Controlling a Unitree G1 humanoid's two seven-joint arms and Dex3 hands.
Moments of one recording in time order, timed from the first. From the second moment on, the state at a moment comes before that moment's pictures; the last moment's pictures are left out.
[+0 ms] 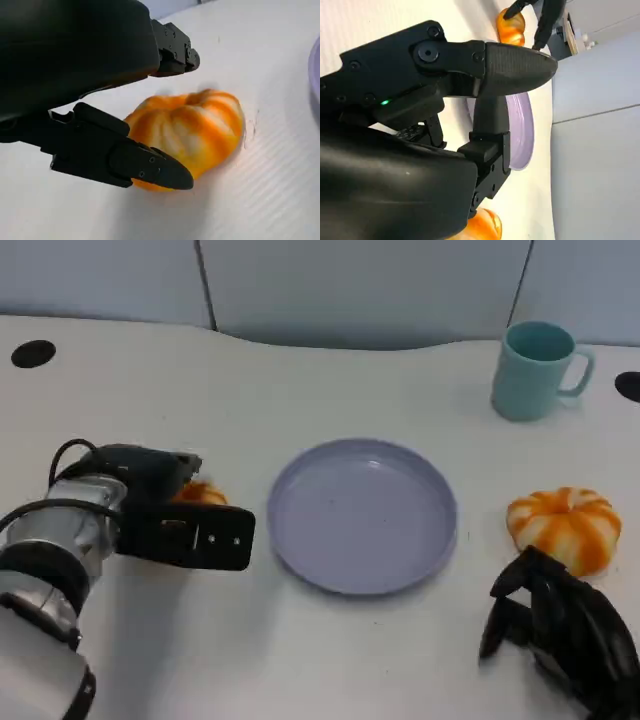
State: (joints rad) left arm -0.95 0.26 -0.56 1.31 0.84 -0.17 -0.08; right arm -0.12 -0.01 -0.14 0.62 0.28 -0.29 0.55
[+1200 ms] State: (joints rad) left arm -0.85 0.19 -0.70 1.35 0.86 -0.17 0.42; right arm -0.02 -0.01 -0.14 0.51 0.33 -0.22 0.57
